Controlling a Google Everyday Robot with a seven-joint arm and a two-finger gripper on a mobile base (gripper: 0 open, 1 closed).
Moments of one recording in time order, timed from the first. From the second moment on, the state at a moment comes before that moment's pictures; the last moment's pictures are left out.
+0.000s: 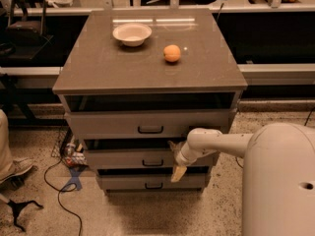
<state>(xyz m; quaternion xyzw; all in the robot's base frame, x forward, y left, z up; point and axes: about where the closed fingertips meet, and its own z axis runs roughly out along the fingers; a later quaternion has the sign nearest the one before) 0.618 -0.069 0.396 -0.73 0.64 0.07 0.24</state>
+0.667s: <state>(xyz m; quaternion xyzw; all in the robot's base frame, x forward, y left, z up) 0.619 -0.076 0.399 -0.72 0.64 0.07 0.24</state>
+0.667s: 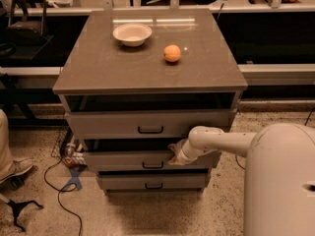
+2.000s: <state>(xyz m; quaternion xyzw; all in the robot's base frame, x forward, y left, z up) 0.610 -0.089 0.409 -0.71 0.66 0.07 0.25</state>
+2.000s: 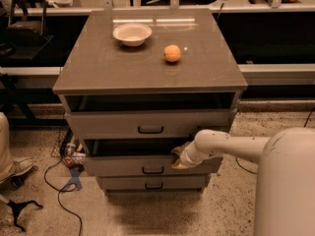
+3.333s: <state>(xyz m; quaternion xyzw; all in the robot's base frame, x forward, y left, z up) 0.595 -0.101 0.404 -0.70 0.67 0.07 0.22</state>
